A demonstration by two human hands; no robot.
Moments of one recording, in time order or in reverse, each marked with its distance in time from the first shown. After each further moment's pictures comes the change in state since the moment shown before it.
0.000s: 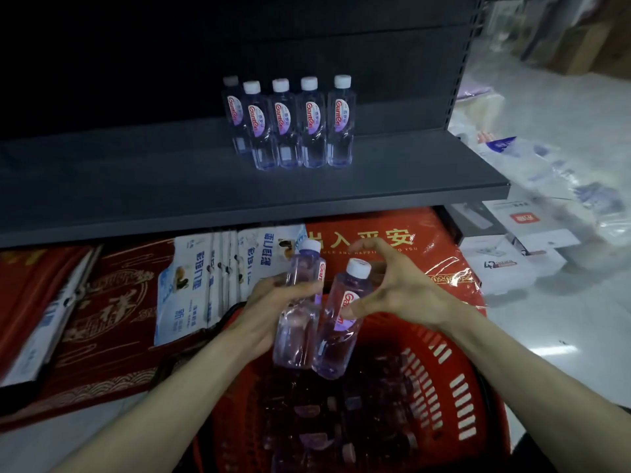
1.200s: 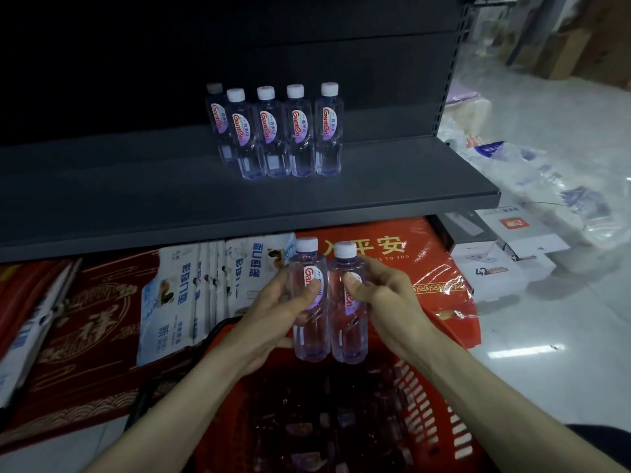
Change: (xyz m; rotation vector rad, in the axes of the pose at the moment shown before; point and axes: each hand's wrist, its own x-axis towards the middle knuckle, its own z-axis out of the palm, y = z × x) left_hand 0.010 0.010 0.018 0.185 -0.053 0.066; right_hand 0.008 0.021 0.022 0.356 0.294 -0.094
